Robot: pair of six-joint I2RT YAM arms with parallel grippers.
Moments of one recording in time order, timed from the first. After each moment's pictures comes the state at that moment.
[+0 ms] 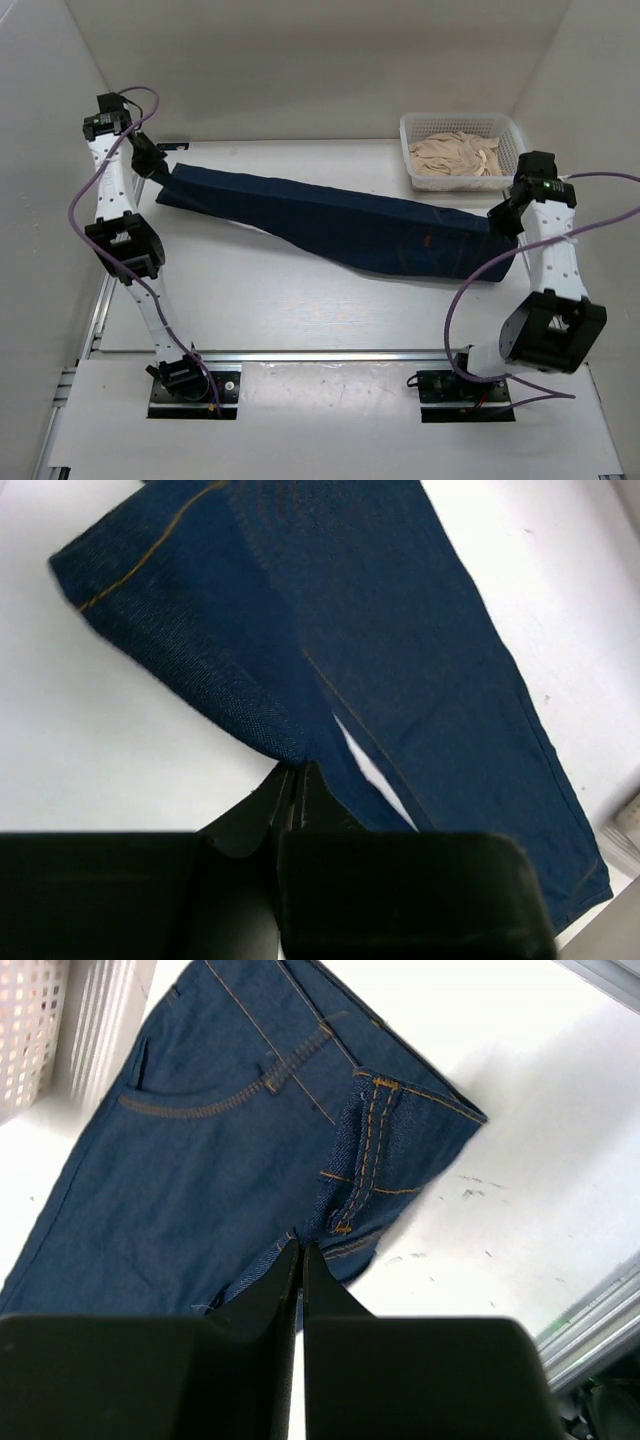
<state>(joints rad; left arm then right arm) 0.30 2.14 2.35 -1.24 0.12 -0.46 -0.21 1.38 1.34 -1.03 0.20 0.82</state>
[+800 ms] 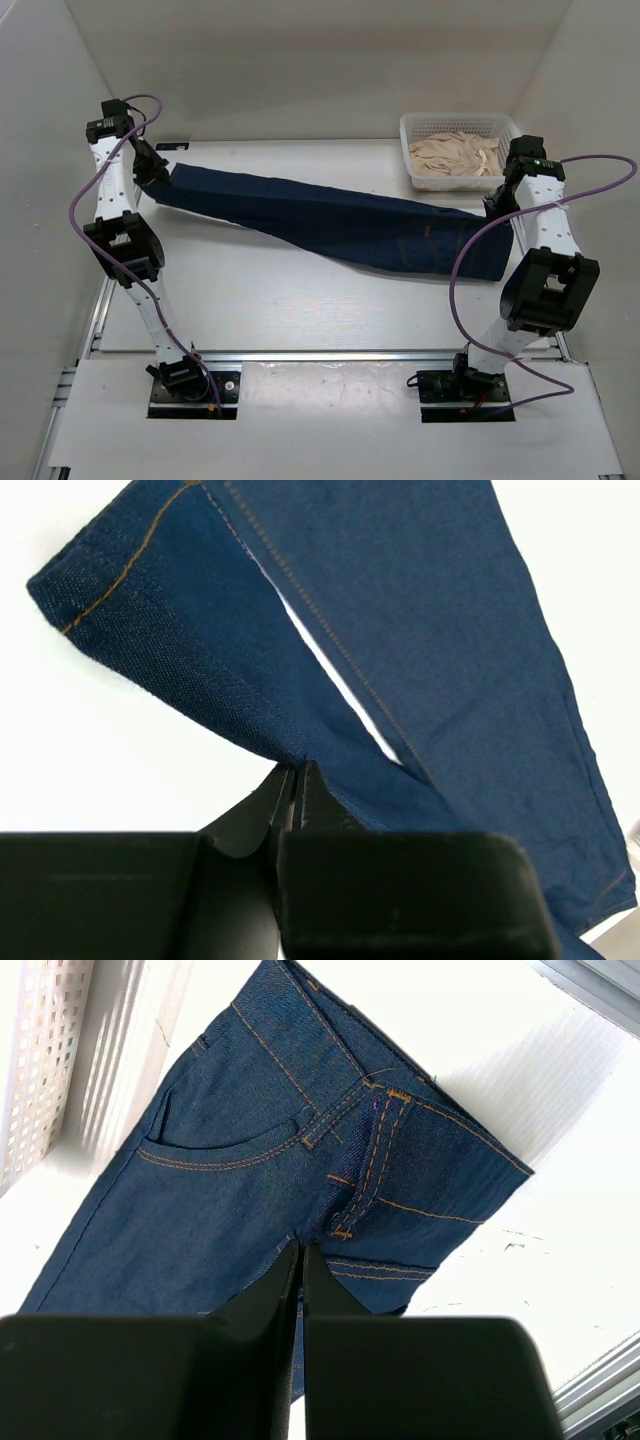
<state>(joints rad) 0.29 2.17 2.29 -1.23 0.08 -0.46 -0.19 1.66 1.52 -0.99 0.22 0.83</state>
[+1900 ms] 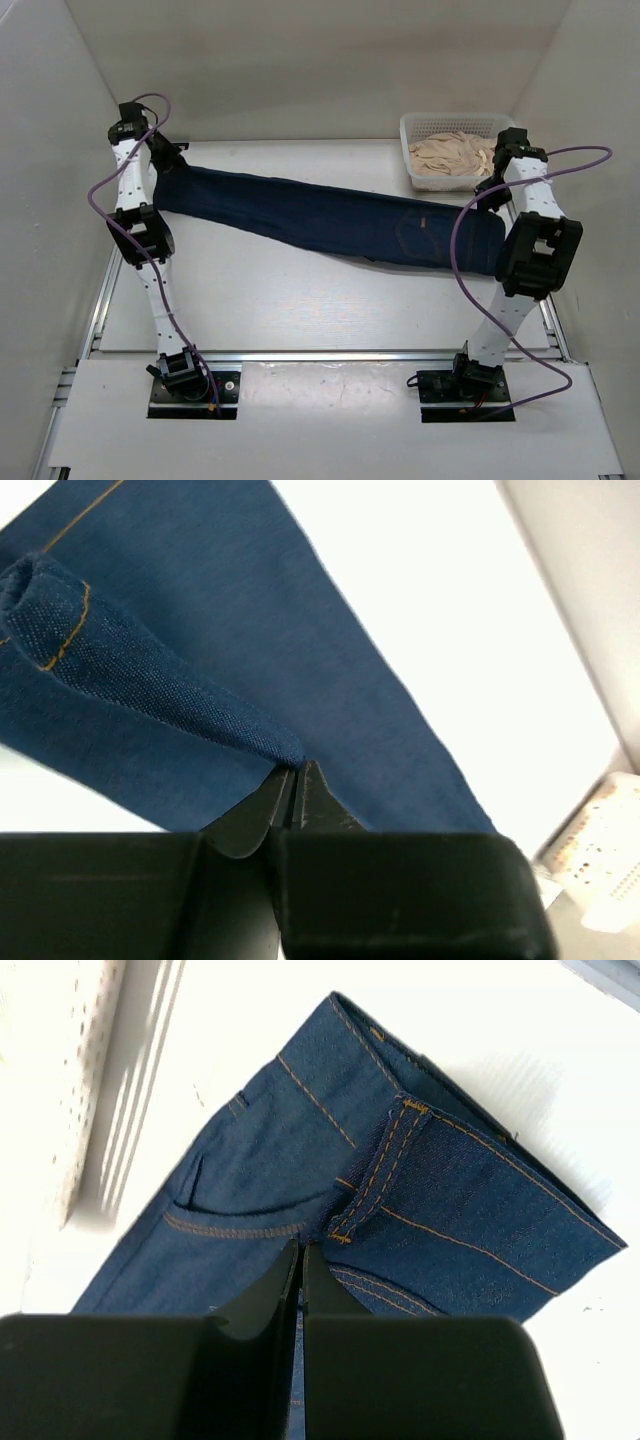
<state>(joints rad) 0.28 2.53 2.61 -1.09 0.24 -0.58 -0.18 1.94 1.71 -0.97 0.21 0.86</state>
